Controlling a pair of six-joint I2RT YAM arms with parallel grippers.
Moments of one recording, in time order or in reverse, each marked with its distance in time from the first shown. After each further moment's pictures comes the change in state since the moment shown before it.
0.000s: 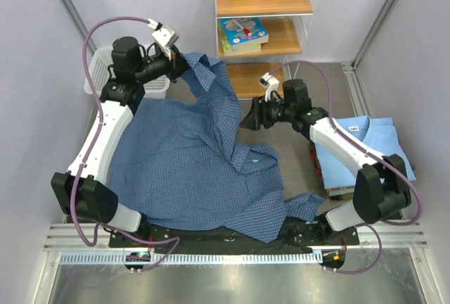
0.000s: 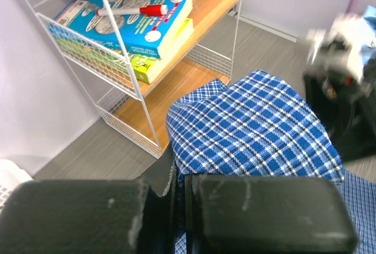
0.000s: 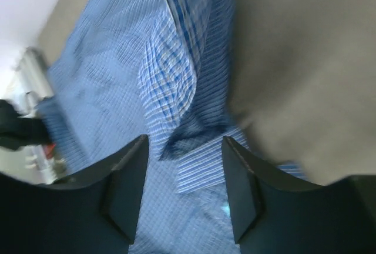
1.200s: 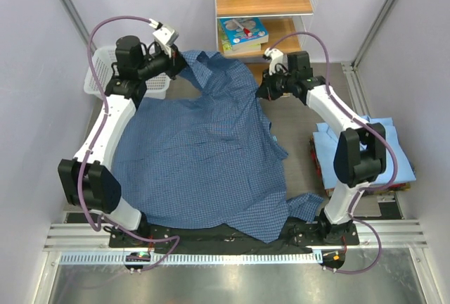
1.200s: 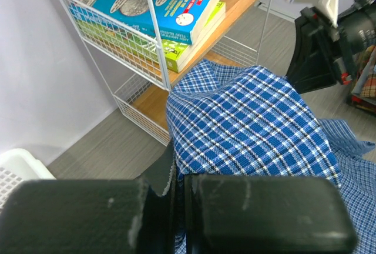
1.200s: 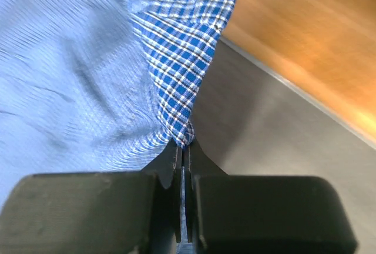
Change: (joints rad) left arm 0.039 0.089 0.005 0.066 -0.024 0.016; right arm -0.127 0.341 0.378 -0.133 0.033 -0.240
